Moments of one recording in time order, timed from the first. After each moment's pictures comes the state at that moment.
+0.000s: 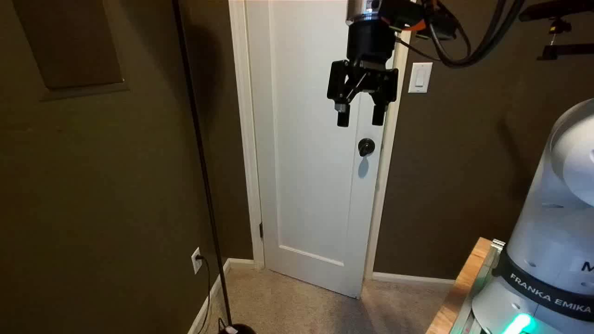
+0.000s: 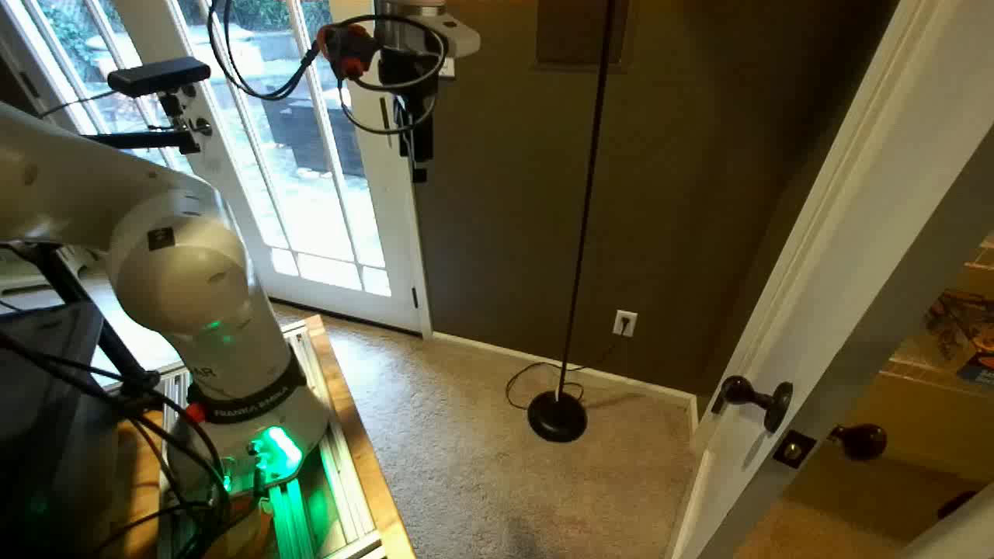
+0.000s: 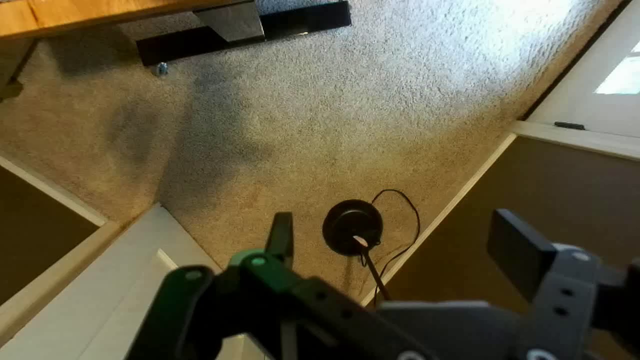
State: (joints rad) arm 0.06 -0.76 0.11 -2.60 0.19 1.80 0.29
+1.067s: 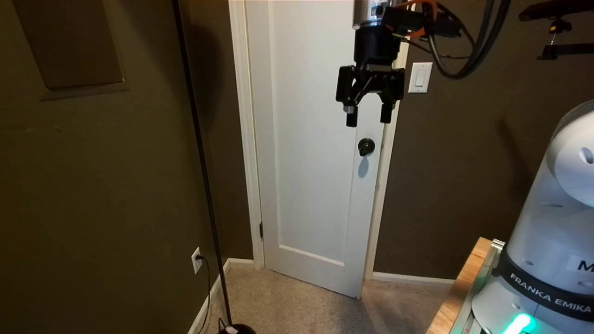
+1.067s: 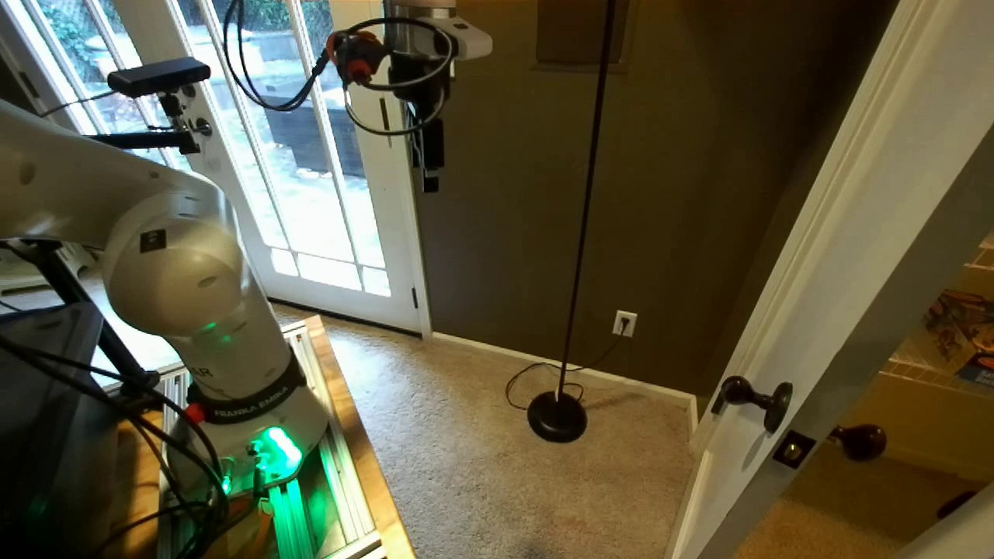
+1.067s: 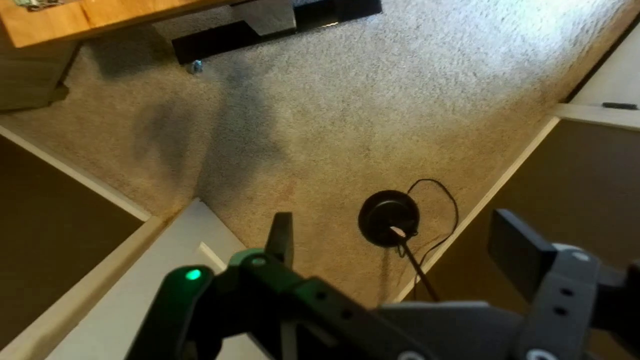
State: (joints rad) arm -0.01 -0.76 0.11 -2.60 0.12 1.80 0.29
